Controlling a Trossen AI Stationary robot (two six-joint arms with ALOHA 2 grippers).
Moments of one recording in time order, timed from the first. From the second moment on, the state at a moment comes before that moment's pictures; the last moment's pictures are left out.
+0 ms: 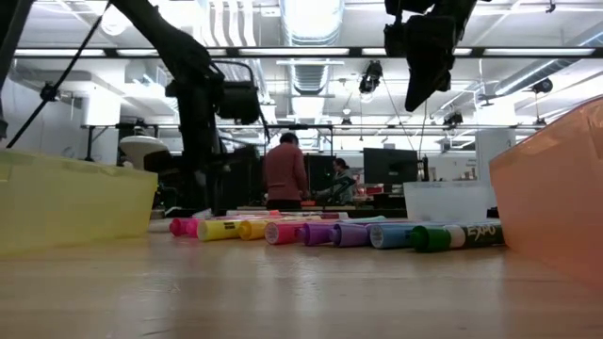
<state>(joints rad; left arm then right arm) 0.47 1.67 1.02 -0.66 0.03 -1.10 -0.33 1.36 1.24 -0.99 -0.02 0.13</state>
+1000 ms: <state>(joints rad) 0.48 1.29 1.02 -0.04 0.24 -0.95 -0.39 1.51 1.23 -0.14 -0.47 0.58</state>
